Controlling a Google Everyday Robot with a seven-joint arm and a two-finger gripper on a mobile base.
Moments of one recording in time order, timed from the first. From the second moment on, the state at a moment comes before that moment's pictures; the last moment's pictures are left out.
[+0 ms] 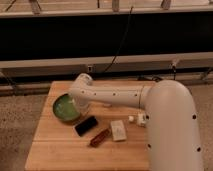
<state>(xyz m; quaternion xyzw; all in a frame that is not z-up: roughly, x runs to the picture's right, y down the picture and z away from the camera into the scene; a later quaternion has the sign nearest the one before) -0.128 0.142 0.853 -0.24 -0.20 -0.43 0.85</state>
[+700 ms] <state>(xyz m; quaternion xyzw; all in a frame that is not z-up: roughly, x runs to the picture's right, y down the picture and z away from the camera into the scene) -0.127 0.137 0.860 -0.24 -0.22 -0.43 0.85</state>
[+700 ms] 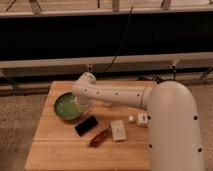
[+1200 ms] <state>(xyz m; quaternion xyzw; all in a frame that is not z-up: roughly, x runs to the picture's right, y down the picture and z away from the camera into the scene) -0.122 0.126 0.870 -0.23 -0.23 -0.43 0.84</state>
